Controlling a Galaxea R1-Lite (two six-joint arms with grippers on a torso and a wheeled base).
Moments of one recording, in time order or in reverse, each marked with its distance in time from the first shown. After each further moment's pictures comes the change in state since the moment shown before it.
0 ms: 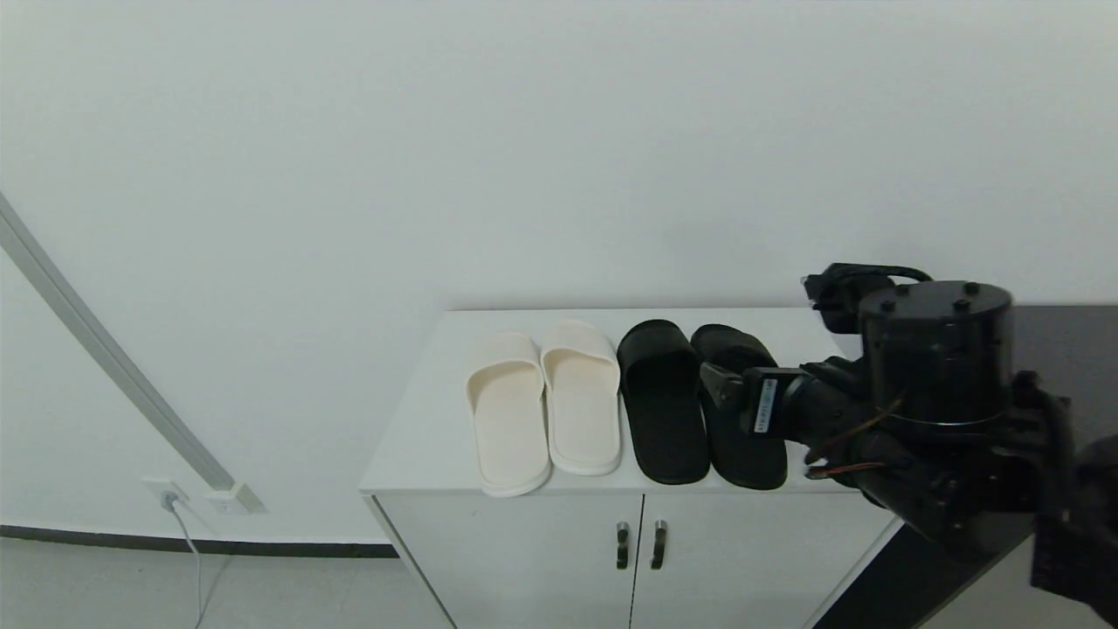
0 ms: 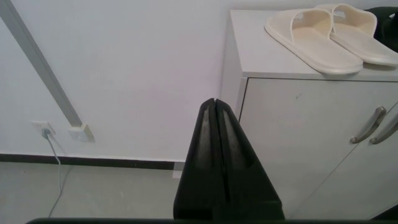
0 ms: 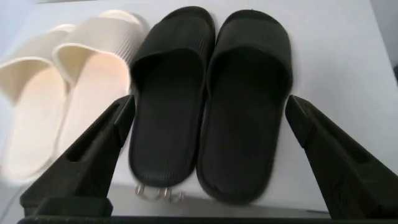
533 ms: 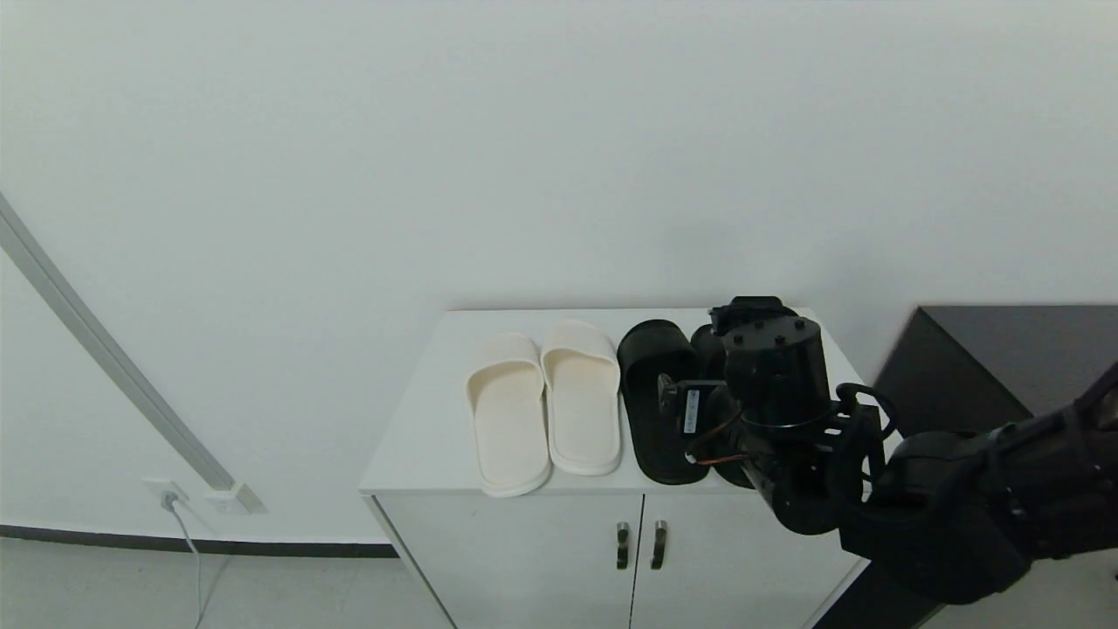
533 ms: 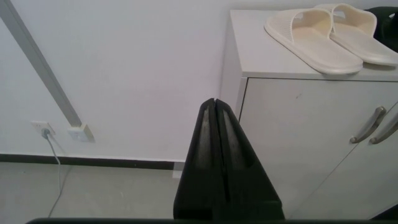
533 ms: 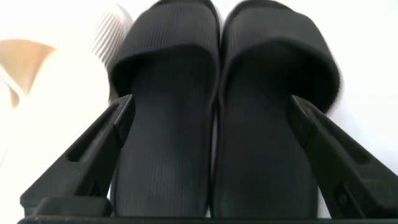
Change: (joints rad) left arm 0.000 0.000 0.000 0.000 0.000 0.000; right arm -0.008 0.262 -0.130 -0.101 -0.084 -0.037
